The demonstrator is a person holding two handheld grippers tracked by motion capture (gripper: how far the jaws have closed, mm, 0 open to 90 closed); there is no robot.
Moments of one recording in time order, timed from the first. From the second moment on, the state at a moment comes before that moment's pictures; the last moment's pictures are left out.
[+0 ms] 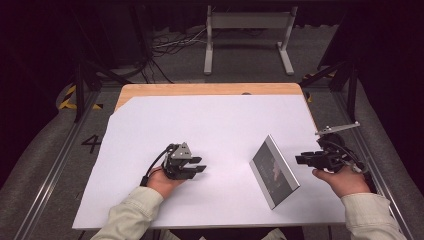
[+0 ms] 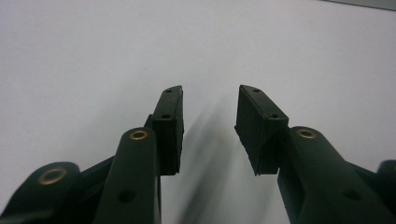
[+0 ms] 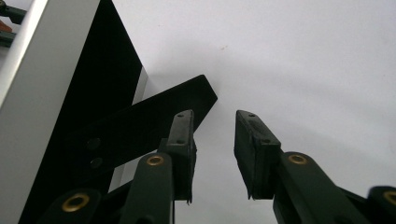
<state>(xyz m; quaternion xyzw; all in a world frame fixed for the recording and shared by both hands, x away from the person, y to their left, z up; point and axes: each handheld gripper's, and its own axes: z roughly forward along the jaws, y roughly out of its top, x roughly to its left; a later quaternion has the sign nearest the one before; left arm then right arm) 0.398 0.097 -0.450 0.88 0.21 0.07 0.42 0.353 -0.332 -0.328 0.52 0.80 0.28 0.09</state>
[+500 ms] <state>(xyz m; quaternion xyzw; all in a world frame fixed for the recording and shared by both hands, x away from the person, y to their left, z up) 0.399 0.098 -0.452 0.88 0.22 0.08 0.41 0.353 -0.332 -0.308 0.54 0.79 0.27 0.08</state>
